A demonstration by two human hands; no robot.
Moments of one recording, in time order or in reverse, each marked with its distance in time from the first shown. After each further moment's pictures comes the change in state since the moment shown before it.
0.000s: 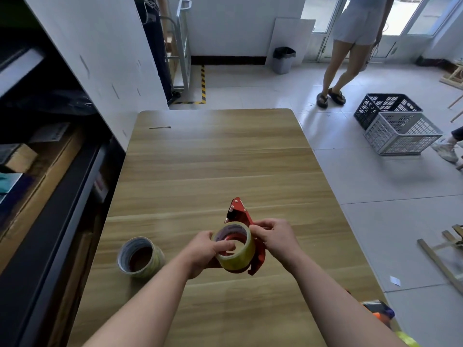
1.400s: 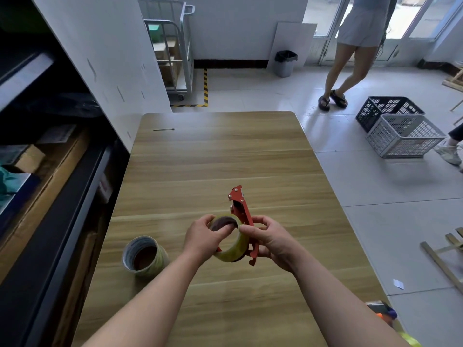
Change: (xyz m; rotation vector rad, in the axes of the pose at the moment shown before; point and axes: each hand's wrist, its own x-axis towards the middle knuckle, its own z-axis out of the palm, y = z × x) left_hand 0.004 0.003 -0.007 0.264 0.388 0.288; right_hand -0.012 -0.013 0.003 0.356 -0.313 0.143
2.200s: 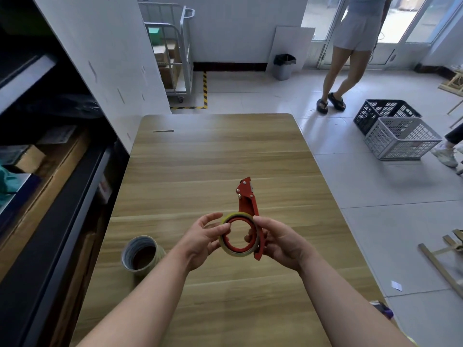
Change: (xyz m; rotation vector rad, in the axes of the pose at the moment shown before) left_hand -0.007 0.011 -0.007 -0.762 -0.279 -0.253; right_hand -0.005 -0.001 -0.018 0.141 -0.091 0.016
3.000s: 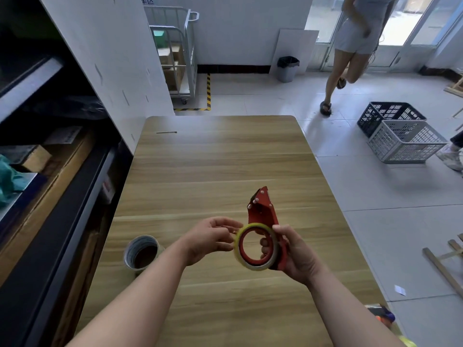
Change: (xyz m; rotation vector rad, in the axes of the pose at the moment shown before) left_hand -0.009 0.016 0.010 0.430 -0.193 -0.003; right_hand -0.010 0.019 -0.021 0.140 -0.023 0.031
